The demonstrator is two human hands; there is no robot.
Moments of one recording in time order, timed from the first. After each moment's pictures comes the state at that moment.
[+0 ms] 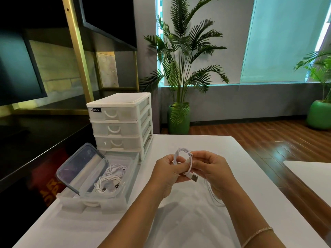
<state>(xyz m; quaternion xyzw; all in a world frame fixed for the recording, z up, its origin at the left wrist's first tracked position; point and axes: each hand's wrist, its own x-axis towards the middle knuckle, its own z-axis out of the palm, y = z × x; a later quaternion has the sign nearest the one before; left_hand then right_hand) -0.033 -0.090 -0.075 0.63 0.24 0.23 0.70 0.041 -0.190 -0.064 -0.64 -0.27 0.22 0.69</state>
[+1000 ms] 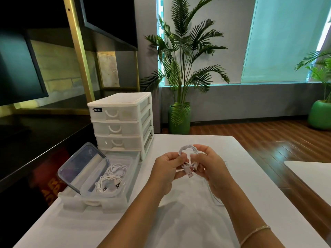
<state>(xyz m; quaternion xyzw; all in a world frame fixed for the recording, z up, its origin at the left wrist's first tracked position) -0.029 -0.087 -0.073 0.59 0.23 0.26 0.73 0.041 -0.184 -0.063 -0.62 -0.29 0.25 0.68</state>
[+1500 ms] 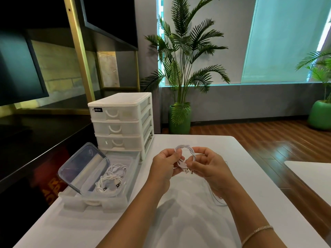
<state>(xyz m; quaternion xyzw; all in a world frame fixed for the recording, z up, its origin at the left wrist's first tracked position) -0.029 -0.083 -0.072 0.59 0.25 0.31 0.70 0.042 -0.190 -0.064 -0.62 -0.32 0.25 0.67</state>
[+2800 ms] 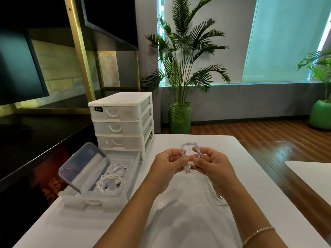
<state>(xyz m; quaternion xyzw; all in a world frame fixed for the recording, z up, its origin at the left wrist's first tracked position) -0.034 -0.075 -0.079 0.64 0.13 0.26 0.71 0.044 -0.192 -0.064 -0.64 -0.28 0.21 0.69</state>
